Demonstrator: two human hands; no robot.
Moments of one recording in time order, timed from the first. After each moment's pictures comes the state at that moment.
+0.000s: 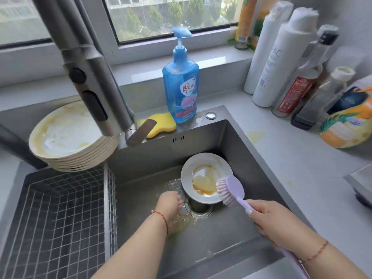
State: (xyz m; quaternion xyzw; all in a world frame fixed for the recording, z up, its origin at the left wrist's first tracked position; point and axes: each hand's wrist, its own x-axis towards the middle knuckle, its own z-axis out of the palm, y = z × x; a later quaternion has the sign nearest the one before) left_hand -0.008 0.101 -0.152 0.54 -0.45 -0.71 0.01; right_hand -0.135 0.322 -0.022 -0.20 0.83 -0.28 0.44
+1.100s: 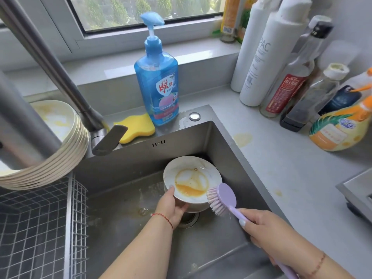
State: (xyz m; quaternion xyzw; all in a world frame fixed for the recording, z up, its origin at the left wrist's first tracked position) left_hand -0.080 0.123 -0.184 0.54 -0.16 -0.81 0.14; right_hand -0.168 0.325 -0.031 -0.24 0.83 -0.25 0.44
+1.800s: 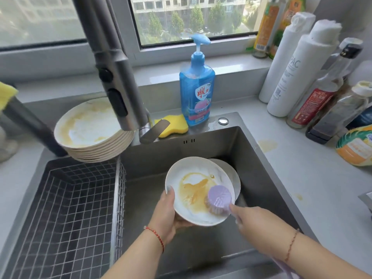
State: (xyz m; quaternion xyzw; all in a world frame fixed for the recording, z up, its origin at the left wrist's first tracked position) left_hand 0.021 0.138 -0.096 0.47 -0.36 -0.79 0.15; right_hand -0.128 0.287 -0.024 -0.49 0.82 0.05 0.31
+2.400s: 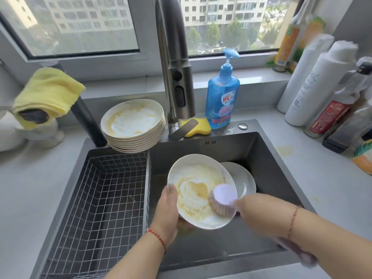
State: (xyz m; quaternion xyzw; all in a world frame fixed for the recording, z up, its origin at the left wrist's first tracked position) left_hand 0.088 0.146 -0.062 0.47 -0.43 -0.74 0.24; right_hand -0.073 0.246 0.033 -0.56 0.75 0.14 0.31
